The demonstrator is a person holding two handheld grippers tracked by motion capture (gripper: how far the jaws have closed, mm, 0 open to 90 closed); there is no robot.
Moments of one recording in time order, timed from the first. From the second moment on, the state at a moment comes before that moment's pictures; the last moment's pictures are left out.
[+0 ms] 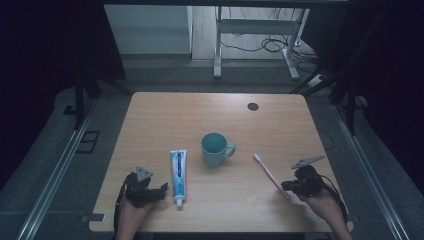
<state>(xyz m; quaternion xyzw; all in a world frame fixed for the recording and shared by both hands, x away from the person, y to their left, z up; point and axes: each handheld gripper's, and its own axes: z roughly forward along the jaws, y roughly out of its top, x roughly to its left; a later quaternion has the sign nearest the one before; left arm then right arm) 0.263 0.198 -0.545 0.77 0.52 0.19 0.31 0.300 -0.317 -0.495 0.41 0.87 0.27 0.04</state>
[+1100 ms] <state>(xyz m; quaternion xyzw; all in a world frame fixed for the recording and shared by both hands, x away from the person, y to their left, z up) 0.263 0.198 -0.545 0.77 0.52 0.20 0.31 0.314 -0.329 -0.506 0.42 0.87 0.24 0.04</state>
